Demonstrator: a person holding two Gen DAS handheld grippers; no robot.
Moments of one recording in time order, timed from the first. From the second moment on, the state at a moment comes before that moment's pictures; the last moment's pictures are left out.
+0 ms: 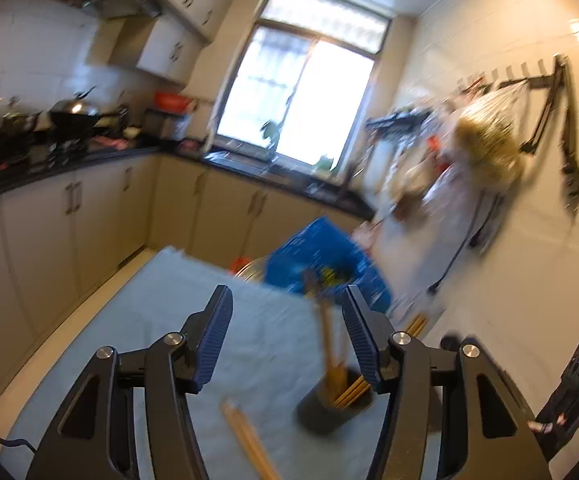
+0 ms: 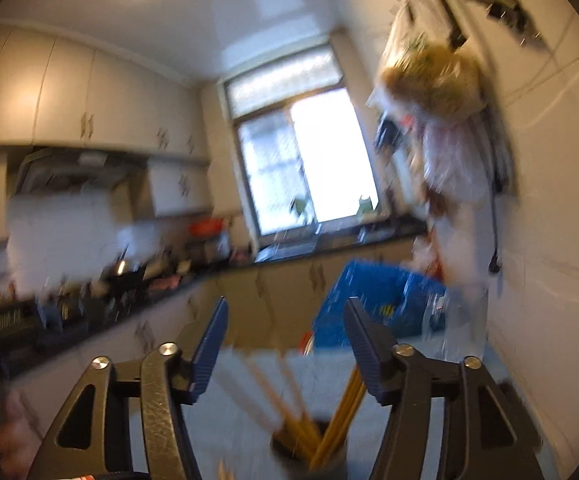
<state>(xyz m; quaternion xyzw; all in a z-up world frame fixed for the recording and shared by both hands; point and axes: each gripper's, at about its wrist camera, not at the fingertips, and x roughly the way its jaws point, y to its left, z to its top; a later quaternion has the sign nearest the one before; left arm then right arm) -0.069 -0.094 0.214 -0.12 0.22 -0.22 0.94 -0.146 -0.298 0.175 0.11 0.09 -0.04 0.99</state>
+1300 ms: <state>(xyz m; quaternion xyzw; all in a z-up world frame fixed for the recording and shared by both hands) -0.039 -0.072 0.047 -0.04 0.44 -0.12 0.89 -0.025 -0.228 0.007 0.08 0.44 0.03 0.89</state>
